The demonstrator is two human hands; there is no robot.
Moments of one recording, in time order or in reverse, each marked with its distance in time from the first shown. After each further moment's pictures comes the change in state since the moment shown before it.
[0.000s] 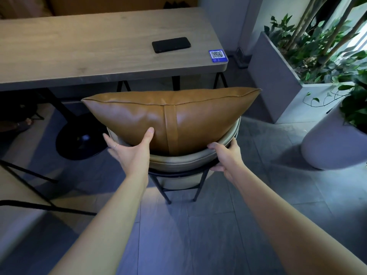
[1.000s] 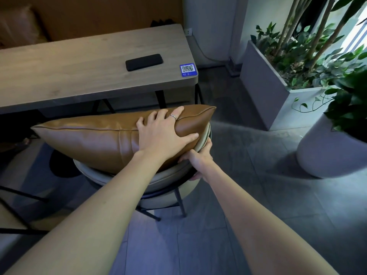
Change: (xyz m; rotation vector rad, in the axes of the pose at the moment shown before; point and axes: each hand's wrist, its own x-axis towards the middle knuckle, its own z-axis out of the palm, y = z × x) left_hand -0.051 0.054 0.158 1.206 -0.321 0.952; right_hand 0.038 -0.034 -0.041 -0.231 -0.202 0.027
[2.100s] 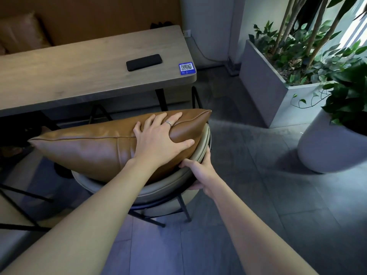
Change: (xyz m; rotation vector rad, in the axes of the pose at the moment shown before) left_hand -0.033 -0.011 0.000 -0.091 -0.007 0.023; right_hand -0.022 0.050 0.002 0.186 -0.119 -0.025
